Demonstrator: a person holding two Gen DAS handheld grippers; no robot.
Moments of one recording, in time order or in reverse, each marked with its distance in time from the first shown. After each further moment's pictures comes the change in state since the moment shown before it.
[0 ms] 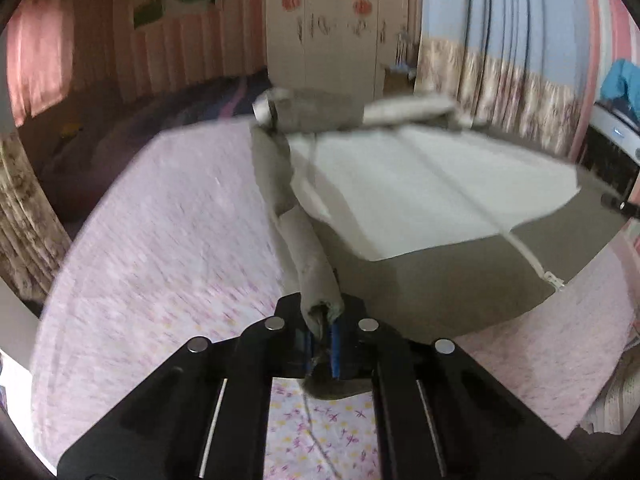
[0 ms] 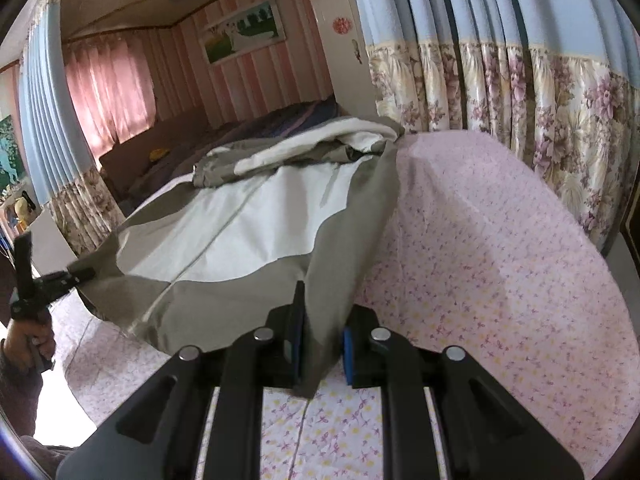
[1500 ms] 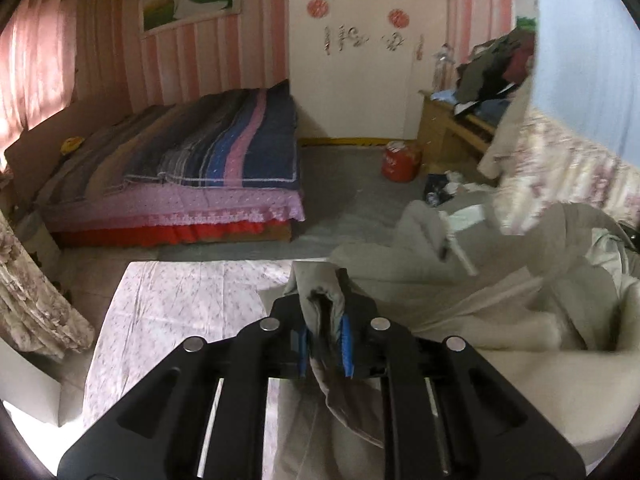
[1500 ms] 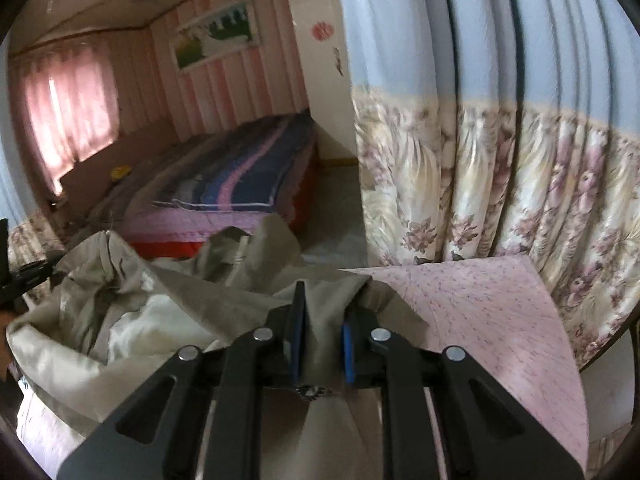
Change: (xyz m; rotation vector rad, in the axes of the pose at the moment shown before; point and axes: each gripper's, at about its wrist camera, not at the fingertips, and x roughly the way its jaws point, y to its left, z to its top) left arm 0.261 0.072 0.307 -0.056 0.032 0.076; right arm 0.274 -0.054 0.278 0.047 0.034 -0.101
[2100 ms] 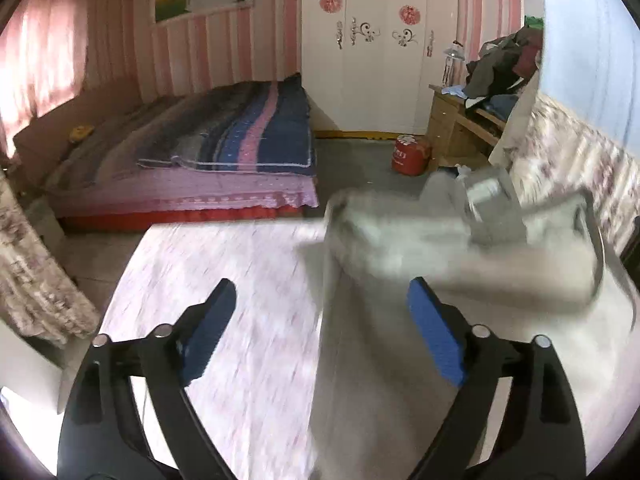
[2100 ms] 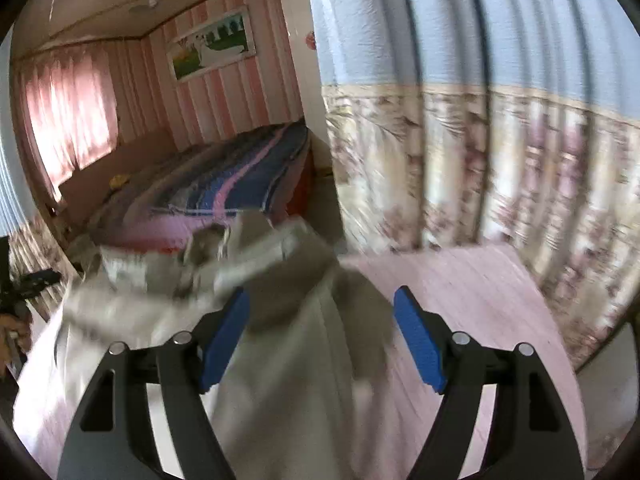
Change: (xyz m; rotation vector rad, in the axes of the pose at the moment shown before) left arm -0.039 0.033 -0.075 -0.016 -0.002 0.023; right arm -0.069 -0.032 -0.070 -0.041 -0.064 -0.018
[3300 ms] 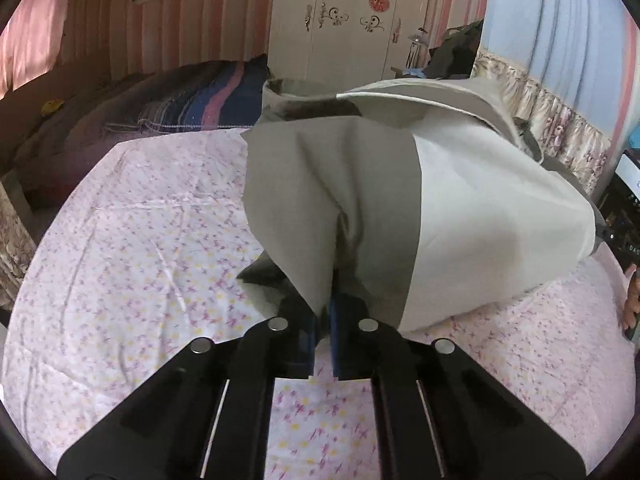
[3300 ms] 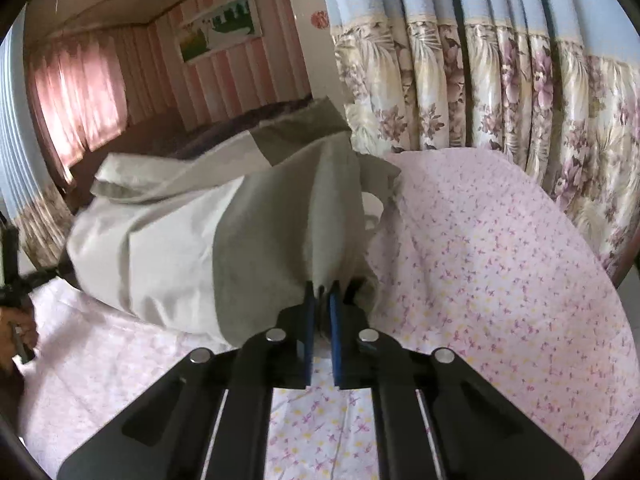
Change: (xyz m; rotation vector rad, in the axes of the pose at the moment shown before) left arm -0.017 -0.029 -0.098 -0.009 0.041 -0.173; right arm -0.031 0.005 -0.104 0.052 0.049 0.081
